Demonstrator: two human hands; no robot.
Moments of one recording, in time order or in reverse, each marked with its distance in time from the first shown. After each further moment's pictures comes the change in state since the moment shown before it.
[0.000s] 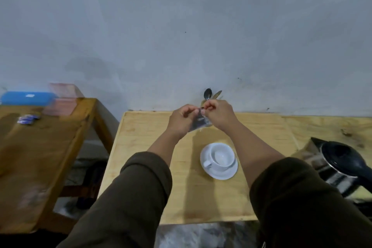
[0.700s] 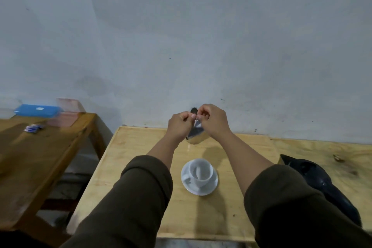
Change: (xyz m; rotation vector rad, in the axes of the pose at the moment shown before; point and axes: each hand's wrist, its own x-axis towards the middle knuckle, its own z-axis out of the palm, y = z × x) left_hand -0.019 0.062 0.065 0.123 0.141 0.039; right_hand -0.010 0.021 -0.065 0.000 0.116 -0.246
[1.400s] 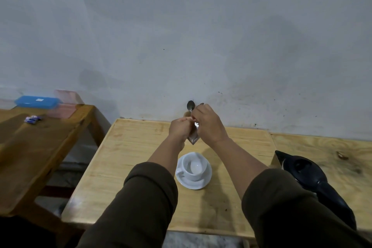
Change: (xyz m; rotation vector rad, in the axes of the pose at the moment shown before) left_hand -0.003 -0.012 0.044 -0.399 0.055 -0.363; right_hand -0.015 0.035 0.008 -0.280 0.011 -0.426
